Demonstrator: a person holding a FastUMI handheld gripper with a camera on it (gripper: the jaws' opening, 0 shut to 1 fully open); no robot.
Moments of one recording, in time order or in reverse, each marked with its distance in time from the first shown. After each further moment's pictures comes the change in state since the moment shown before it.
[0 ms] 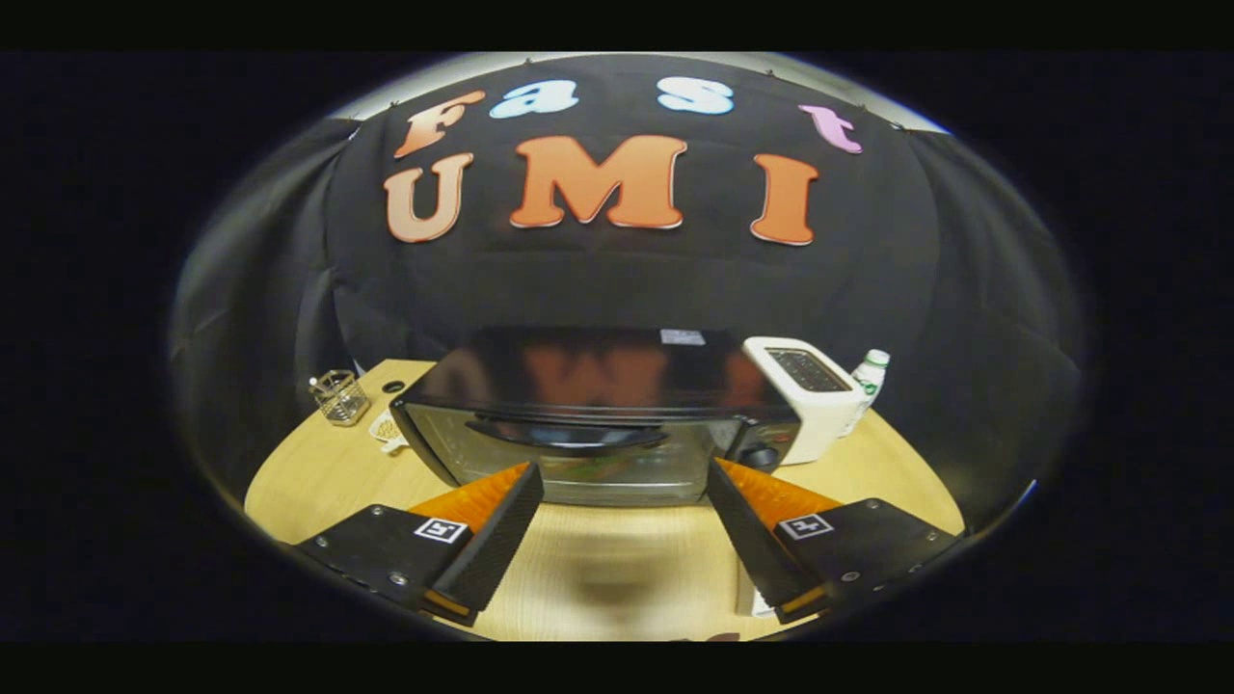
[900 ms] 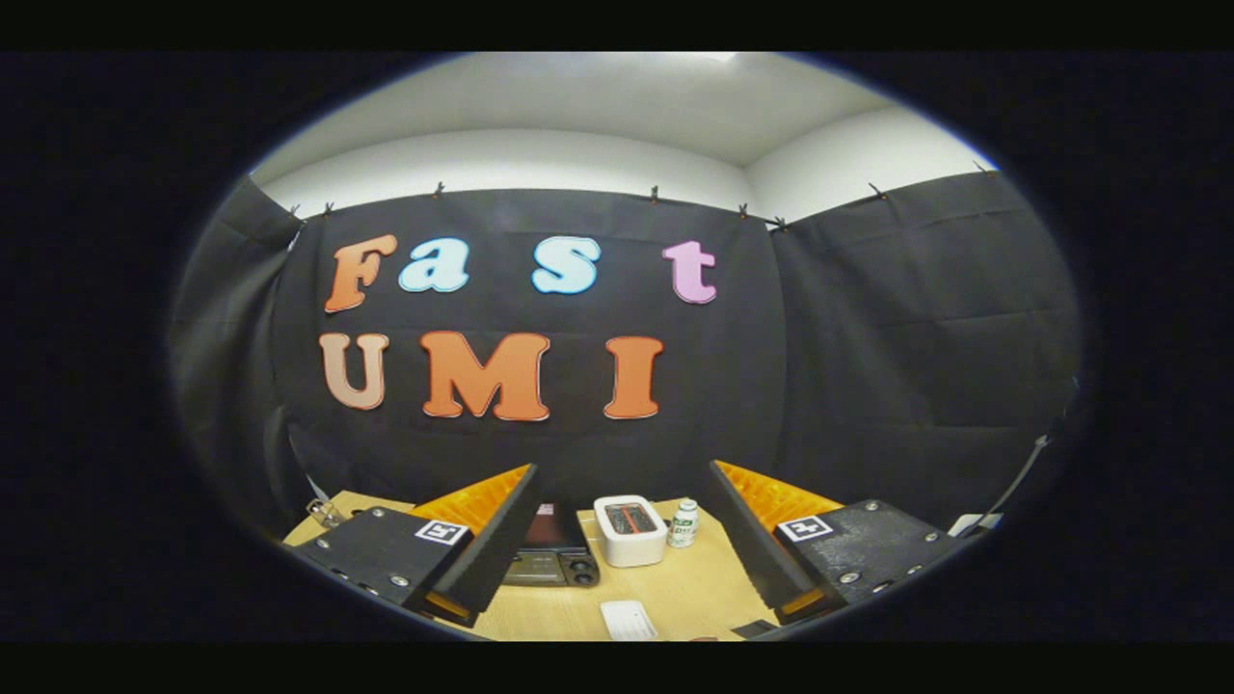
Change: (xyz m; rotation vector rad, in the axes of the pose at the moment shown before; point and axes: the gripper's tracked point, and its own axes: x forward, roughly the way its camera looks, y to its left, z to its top) arm -0.200 -0.137 0.193 0.107 -0.418 -0.237
